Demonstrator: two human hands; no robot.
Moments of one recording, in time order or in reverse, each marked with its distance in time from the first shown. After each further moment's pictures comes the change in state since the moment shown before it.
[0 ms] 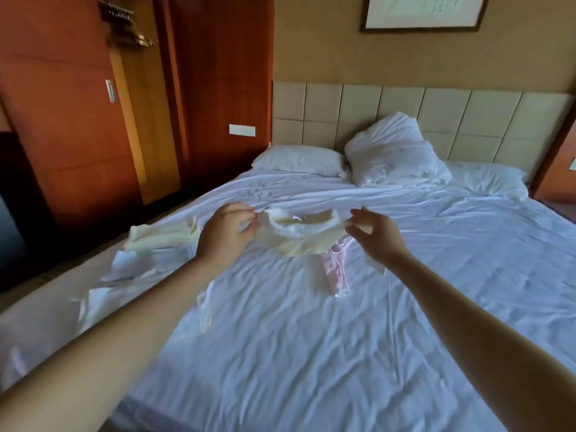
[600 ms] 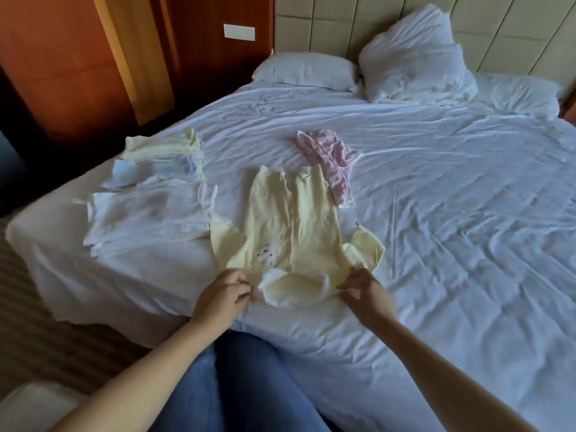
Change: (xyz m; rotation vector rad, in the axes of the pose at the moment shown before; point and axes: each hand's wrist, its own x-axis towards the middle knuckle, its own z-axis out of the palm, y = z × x) left_hand -0.300 -0.027 0.063 0.015 -0.432 -0.154; right_hand -0.260 0.101 0.094 -0.214 -0.327 0.213
